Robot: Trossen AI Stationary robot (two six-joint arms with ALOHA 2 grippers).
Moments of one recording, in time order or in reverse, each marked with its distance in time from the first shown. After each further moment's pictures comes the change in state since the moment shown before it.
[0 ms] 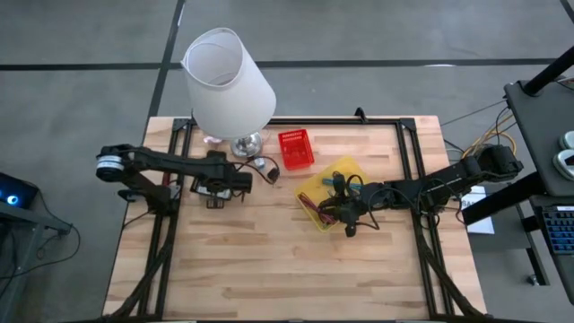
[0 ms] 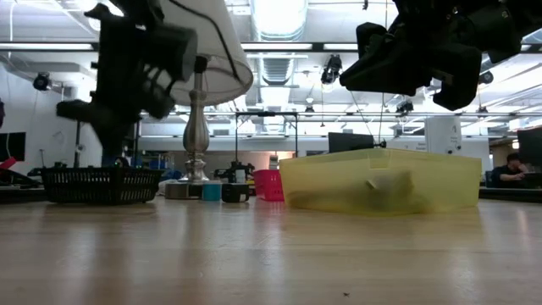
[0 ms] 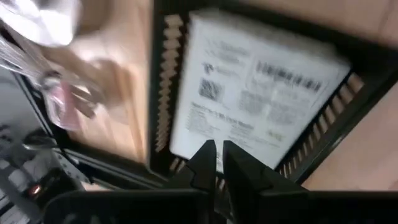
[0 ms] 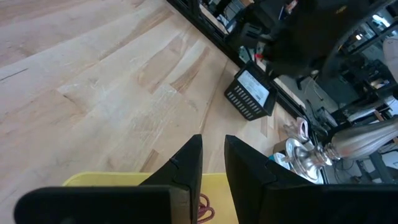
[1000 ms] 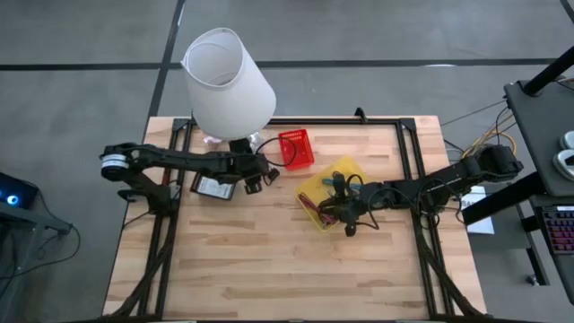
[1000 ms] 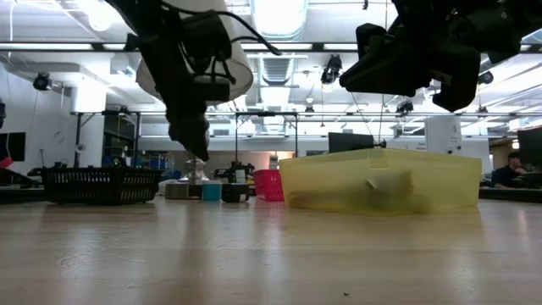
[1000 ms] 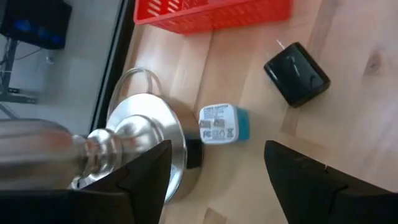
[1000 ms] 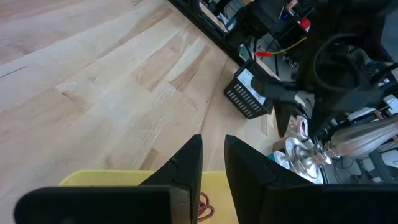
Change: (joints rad) left arm 0.080 0.034 -0.007 0.712 -0.162 0.081; right arm -0.004 0.000 0.000 -0.004 0.000 0.000
